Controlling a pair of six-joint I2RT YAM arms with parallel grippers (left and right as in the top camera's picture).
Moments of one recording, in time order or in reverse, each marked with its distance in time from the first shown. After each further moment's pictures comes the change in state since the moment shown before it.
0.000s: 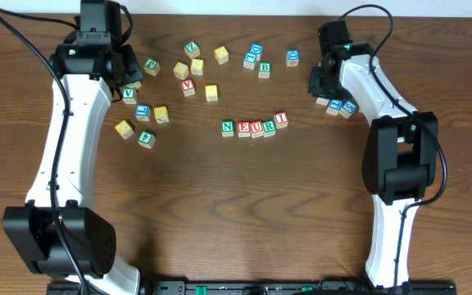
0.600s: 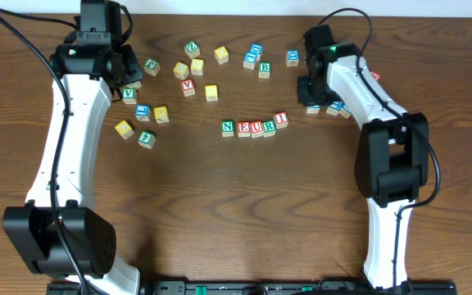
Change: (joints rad) left arm 0.000 0.000 0.000 0.000 0.000 0.000; right arm 0.070 -0.003 0.007 -0.111 -0.033 -0.123
